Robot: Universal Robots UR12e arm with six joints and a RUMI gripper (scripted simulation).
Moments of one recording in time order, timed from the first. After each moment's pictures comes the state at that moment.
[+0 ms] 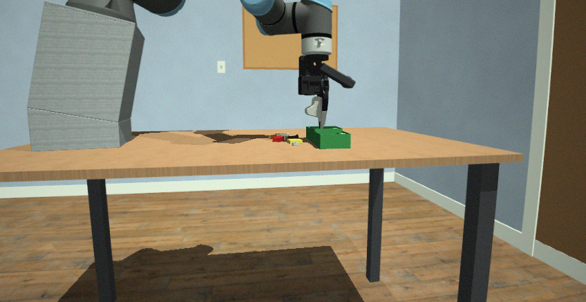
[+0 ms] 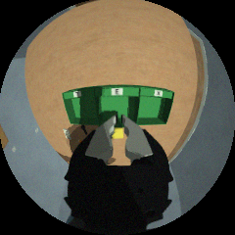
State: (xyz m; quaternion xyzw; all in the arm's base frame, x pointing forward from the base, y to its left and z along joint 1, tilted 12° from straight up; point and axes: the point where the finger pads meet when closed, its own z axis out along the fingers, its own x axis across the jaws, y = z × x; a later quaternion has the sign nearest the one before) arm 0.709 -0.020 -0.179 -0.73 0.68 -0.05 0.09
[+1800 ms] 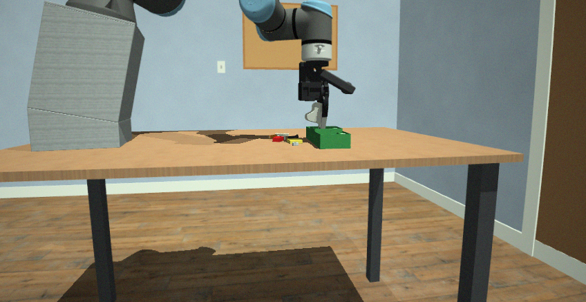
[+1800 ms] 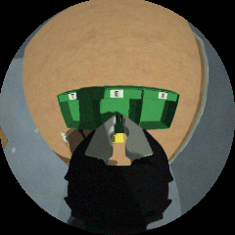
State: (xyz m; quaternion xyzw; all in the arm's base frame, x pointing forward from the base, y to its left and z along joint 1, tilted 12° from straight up) arm 0.713 -0.019 -0.196 -0.73 0.68 -0.05 0.09
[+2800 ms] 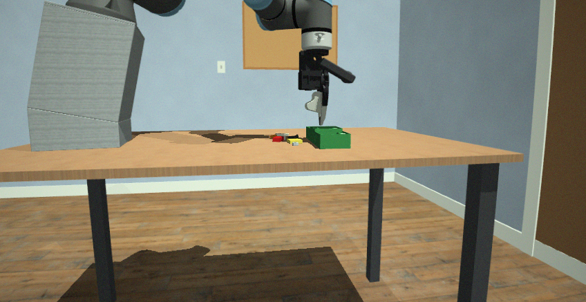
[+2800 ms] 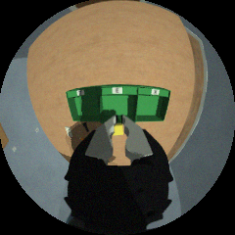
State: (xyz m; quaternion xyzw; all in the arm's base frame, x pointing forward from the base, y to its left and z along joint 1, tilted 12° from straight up) arm 0.706 -0.021 -0.164 -0.73 0.68 -0.05 0.09
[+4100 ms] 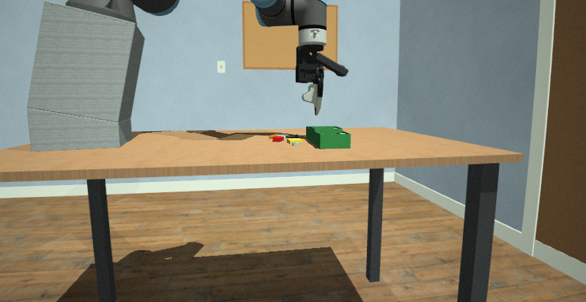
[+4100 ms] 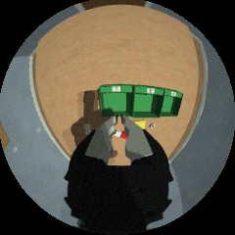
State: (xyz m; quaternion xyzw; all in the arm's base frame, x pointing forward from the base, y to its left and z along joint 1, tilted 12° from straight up) arm 0.698 0.058 -0.134 -0.73 0.68 -0.05 0.09
